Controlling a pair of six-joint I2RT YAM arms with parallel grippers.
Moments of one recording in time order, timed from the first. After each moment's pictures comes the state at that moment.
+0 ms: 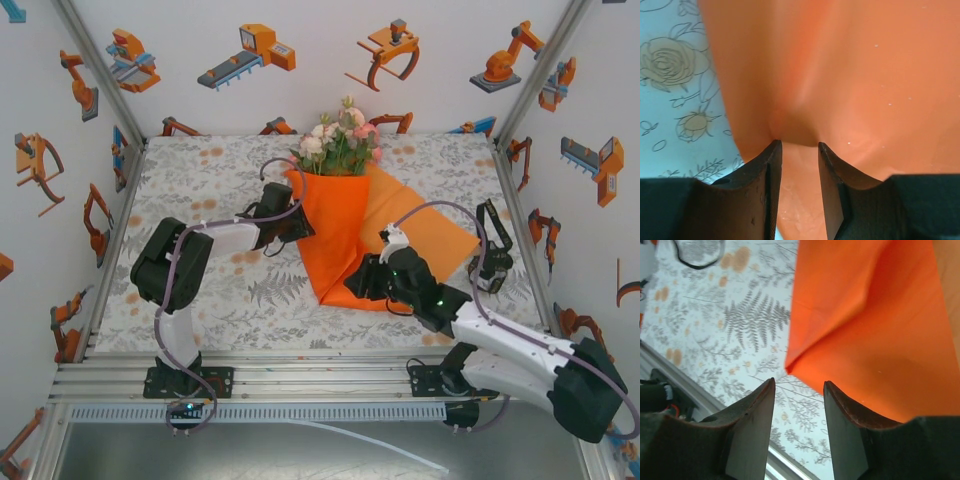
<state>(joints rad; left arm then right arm) -0.60 1.90 1.09 0.09 0.08 -0.70 0.81 0.94 0.47 -0.02 -0.01 0.65</state>
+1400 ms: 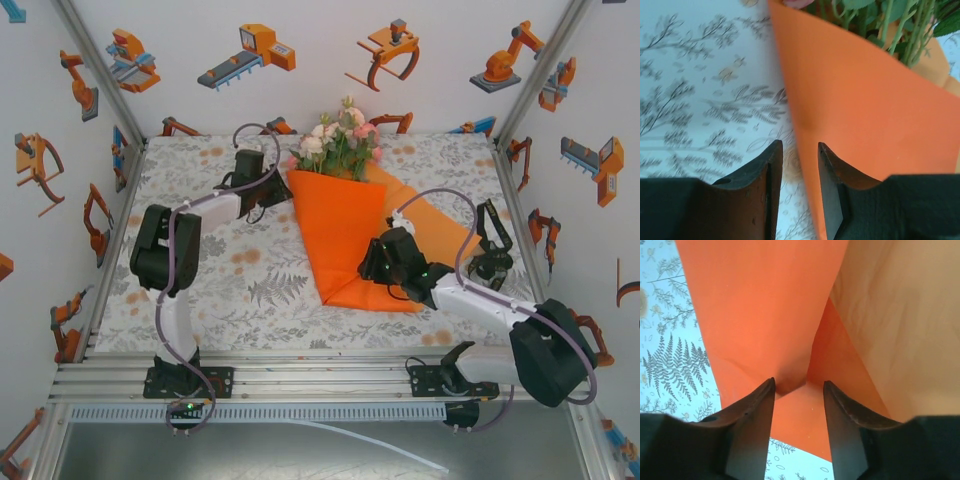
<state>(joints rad) -0.39 2.03 1.35 0.03 0.14 -0.60 0.63 1.24 0.57 -0.09 0.08 0.68</state>
